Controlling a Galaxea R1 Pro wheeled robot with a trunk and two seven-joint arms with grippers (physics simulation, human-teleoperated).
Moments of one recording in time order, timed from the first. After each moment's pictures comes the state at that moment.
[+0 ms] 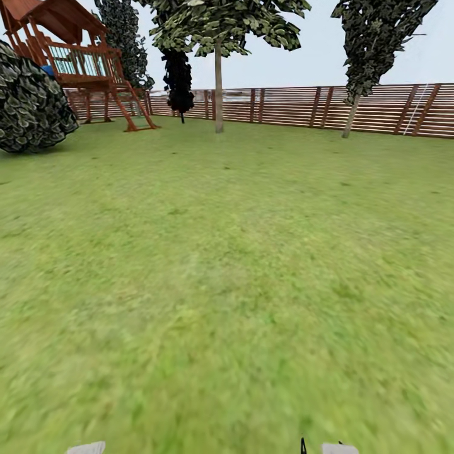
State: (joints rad) left arm -0.31 0.22 -0.29 -0.15 0.44 -0.41 0.05; right arm -0.34 0.03 -0.14 -0.03 0.26 -0.69 -0.30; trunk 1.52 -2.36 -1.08
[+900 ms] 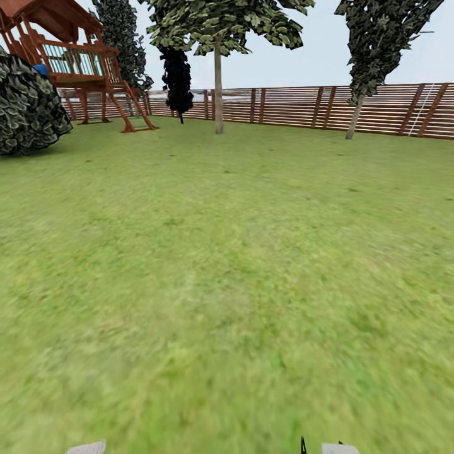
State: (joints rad) left arm -0.31 0.22 -0.29 -0.15 0.44 -0.41 0.05; right arm -0.34 0.03 -0.14 -0.03 0.26 -0.69 -0.30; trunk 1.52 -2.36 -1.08
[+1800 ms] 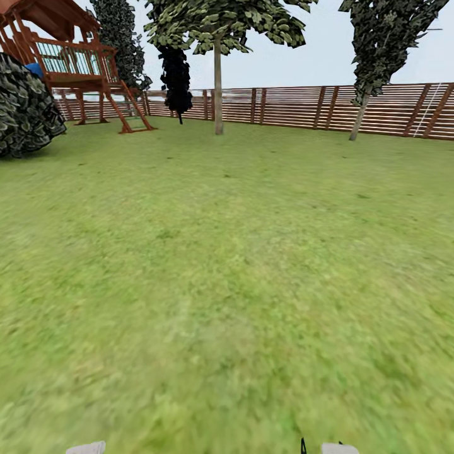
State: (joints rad) left arm -0.31 0.22 -0.29 -0.15 0.44 -0.41 0.05; right arm -0.34 0.03 -0.14 -0.03 0.26 -0.69 -0.30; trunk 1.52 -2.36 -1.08
